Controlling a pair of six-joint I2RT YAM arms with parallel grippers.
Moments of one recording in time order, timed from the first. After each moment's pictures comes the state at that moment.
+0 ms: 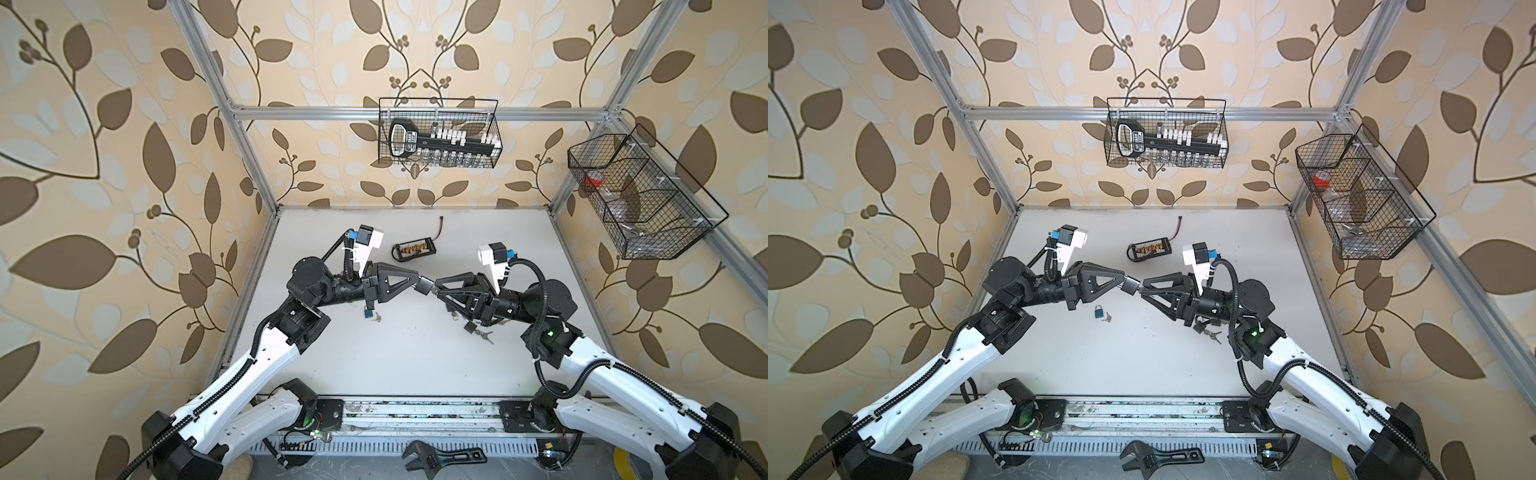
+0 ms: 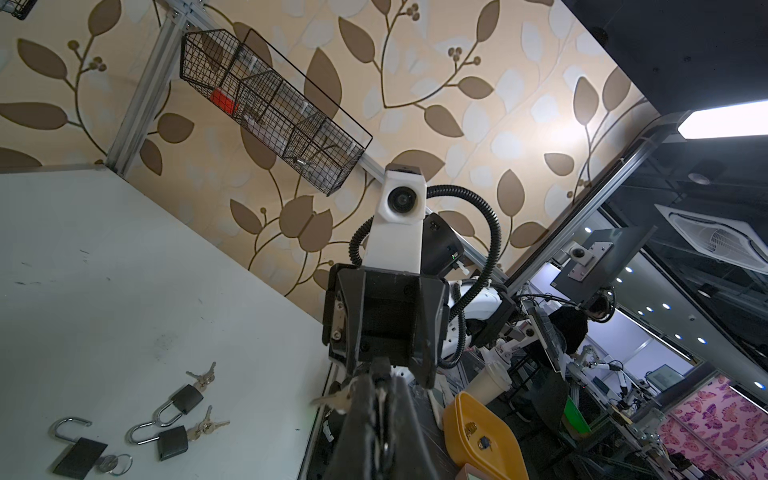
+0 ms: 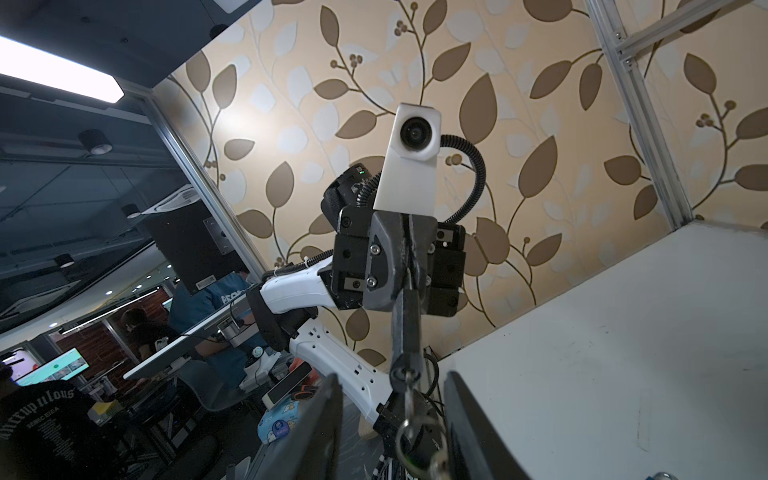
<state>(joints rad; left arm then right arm) -0.57 0.90 0.83 0.30 0.86 -0.81 0.68 0.92 0.66 0.60 -0.69 0.75</state>
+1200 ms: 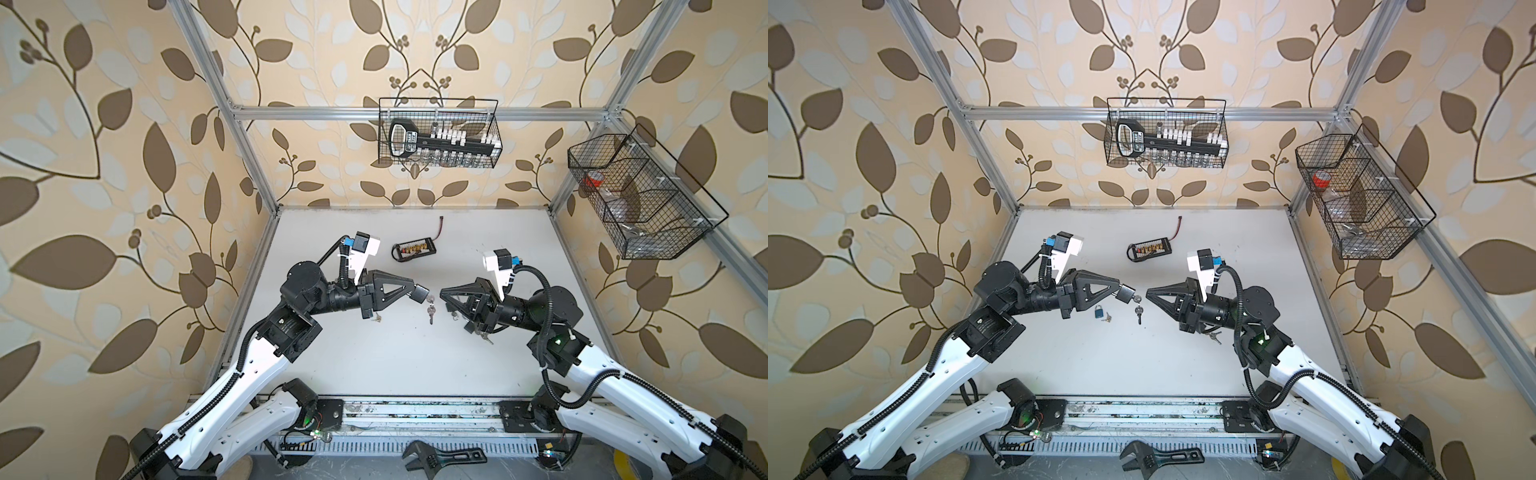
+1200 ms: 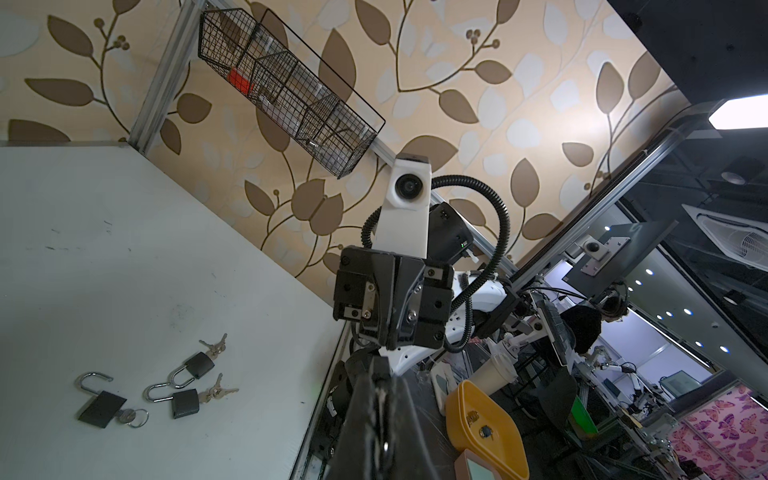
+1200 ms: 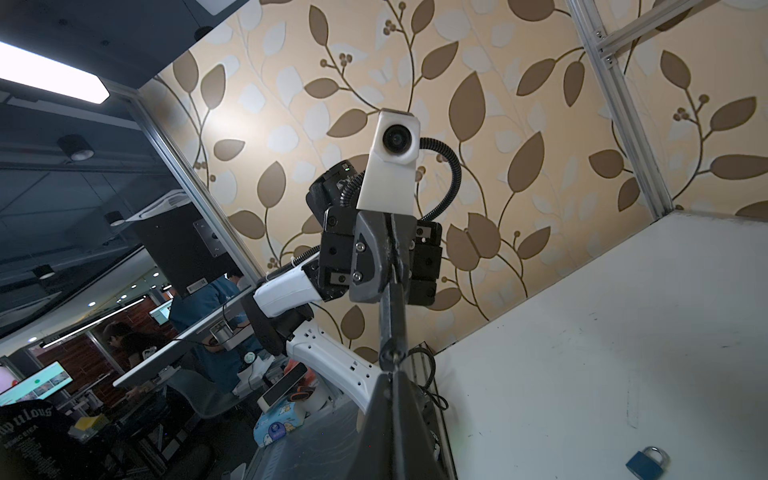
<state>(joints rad) -0.58 0.82 0.88 0.08 0.83 -0.74 0.69 0.80 0.62 0.49 -0.63 0.71</state>
